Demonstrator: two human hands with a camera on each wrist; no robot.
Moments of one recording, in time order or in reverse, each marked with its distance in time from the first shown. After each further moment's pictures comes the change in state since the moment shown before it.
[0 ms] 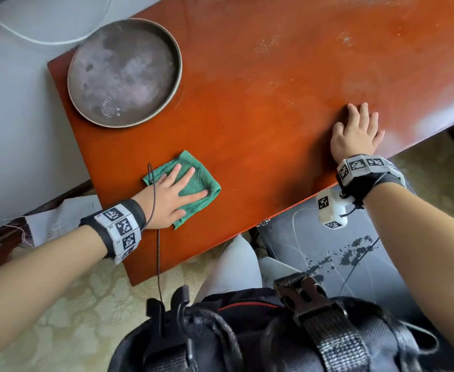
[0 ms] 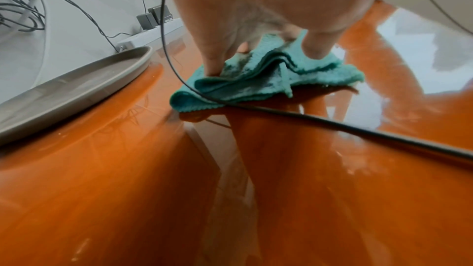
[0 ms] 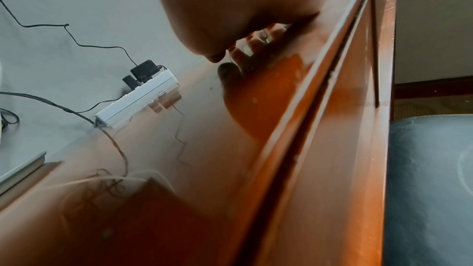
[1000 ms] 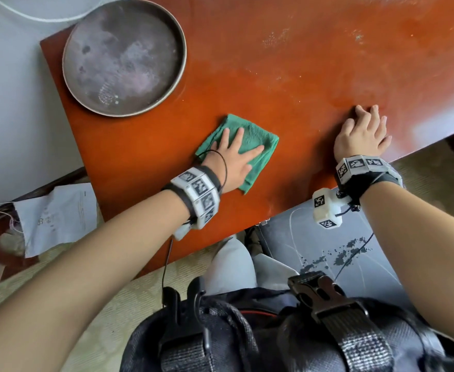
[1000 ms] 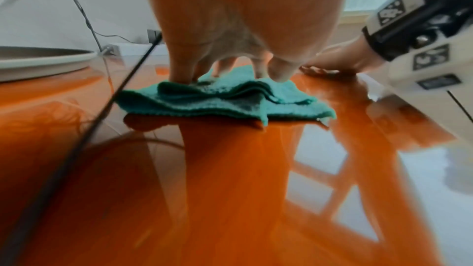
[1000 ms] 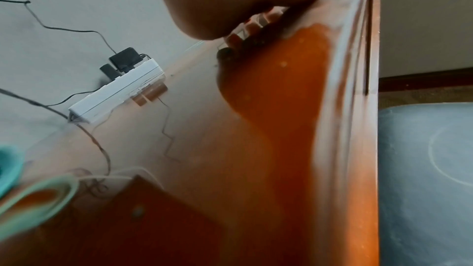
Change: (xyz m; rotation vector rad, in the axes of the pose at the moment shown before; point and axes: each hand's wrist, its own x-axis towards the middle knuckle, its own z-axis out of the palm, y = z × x) left_hand 0.081 0.049 -0.091 -0.463 0.169 -0.134; right_hand 0.002 -0.007 0.005 0.009 0.076 0.092
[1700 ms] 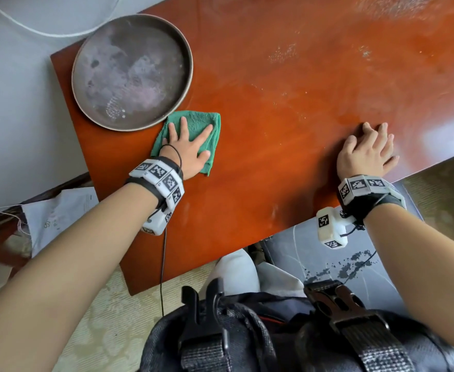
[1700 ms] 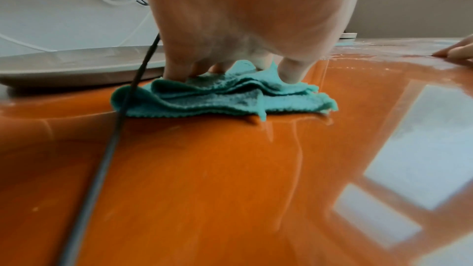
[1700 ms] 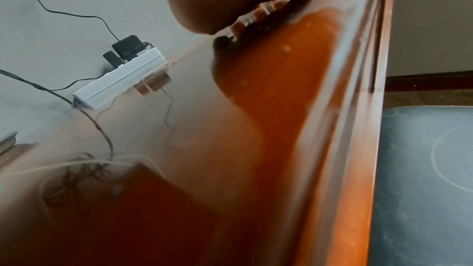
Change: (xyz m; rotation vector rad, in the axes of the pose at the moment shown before) left_hand 0.008 -0.092 -0.014 -0.153 0.041 -0.340; right_hand 0.000 -0.002 0.004 -0.008 0.046 0.025
